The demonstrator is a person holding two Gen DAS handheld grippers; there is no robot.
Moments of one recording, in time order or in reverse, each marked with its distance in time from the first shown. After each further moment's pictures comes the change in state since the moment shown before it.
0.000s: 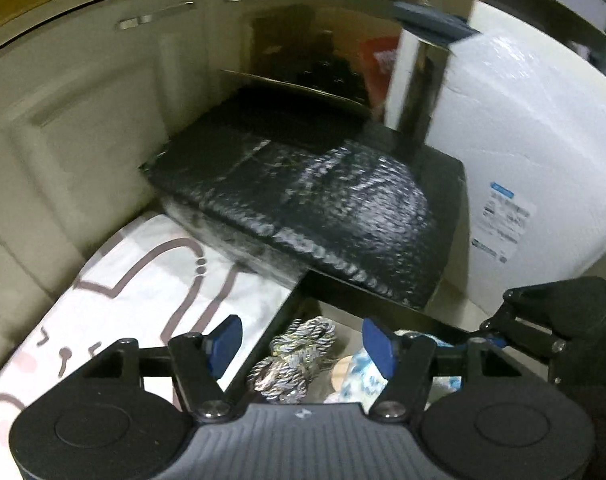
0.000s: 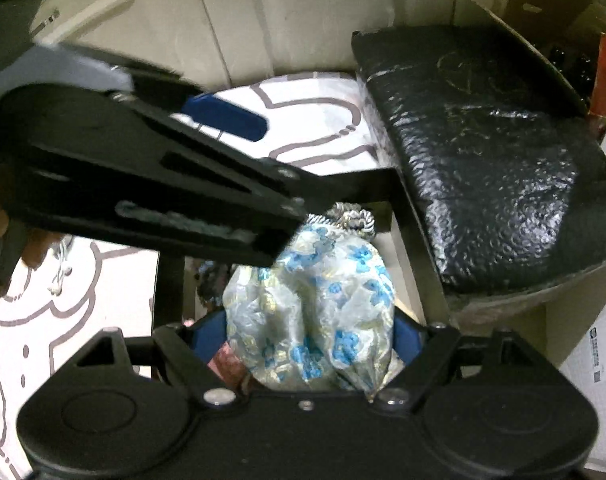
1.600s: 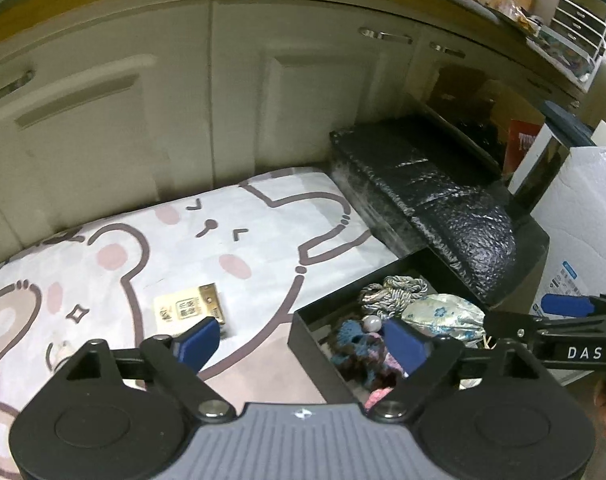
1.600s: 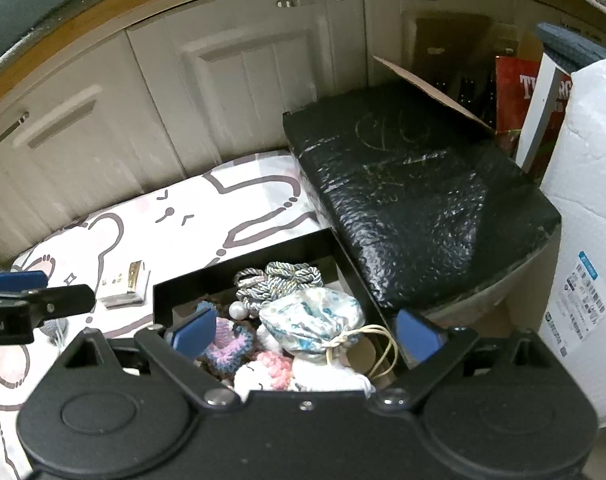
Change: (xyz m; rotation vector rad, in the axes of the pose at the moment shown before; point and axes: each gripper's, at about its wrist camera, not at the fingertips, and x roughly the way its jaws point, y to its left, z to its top) left arm -0.117 0.028 -0.089 -0.452 -0.058 0.273; right arm -0.055 -0.007 -0.013 0.175 -0.216 -0.114
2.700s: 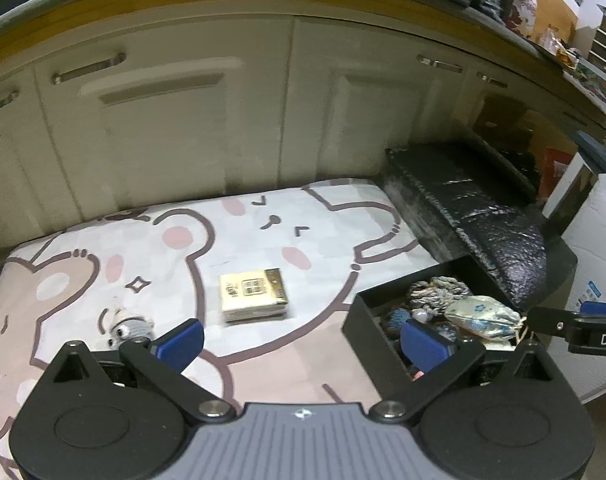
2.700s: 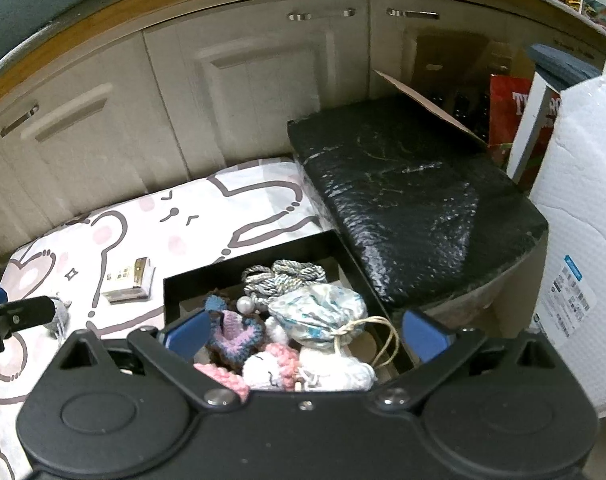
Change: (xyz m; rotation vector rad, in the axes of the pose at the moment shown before) left arm -0.037 0.033 -0.034 -0.096 -0.065 0.114; right arm -0.019 0.018 -0.011 -0.031 -0.034 -0.033
